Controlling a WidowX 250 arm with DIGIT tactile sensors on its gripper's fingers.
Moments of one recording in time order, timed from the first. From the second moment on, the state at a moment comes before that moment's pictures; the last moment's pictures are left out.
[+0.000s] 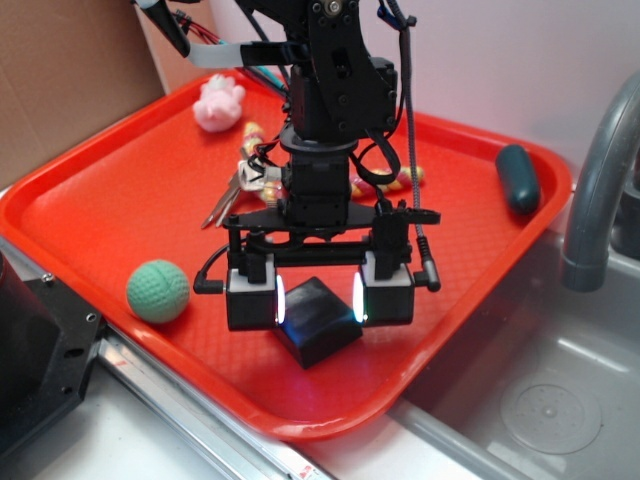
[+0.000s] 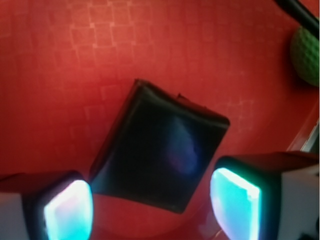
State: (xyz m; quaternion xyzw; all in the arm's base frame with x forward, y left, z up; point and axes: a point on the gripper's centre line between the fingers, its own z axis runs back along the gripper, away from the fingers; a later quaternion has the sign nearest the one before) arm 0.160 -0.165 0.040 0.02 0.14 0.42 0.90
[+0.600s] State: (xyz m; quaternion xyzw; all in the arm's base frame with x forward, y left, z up) arm 0.153 -0.146 0.019 -0.01 0.13 0.38 0.92
